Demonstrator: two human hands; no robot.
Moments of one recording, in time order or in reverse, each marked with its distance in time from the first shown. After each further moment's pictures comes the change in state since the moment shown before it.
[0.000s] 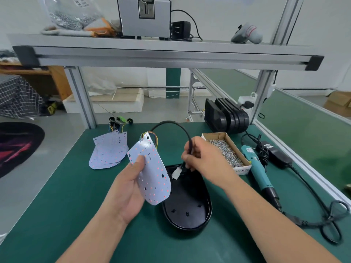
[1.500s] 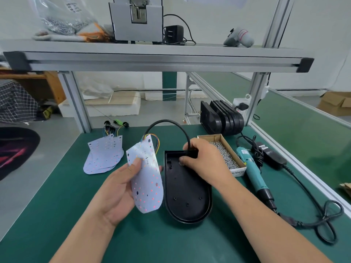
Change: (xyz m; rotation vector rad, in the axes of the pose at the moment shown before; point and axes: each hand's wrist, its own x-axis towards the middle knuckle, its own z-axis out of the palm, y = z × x) left_hand 0.010 0.008 -0.012 0.071 -0.112 -0.031; right_hand 0.006 -0.001 -0.007 -0.351 0.193 0.058
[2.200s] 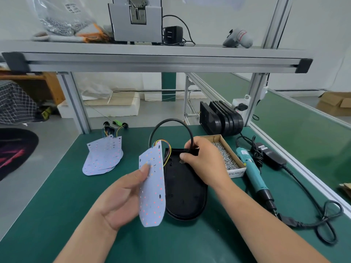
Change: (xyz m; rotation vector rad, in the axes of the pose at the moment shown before) left_hand -0.008 0.002 0.010 -0.070 -0.185 -0.257; right_hand 0.000 -0.003 0.006 0.073 0.103 0.069
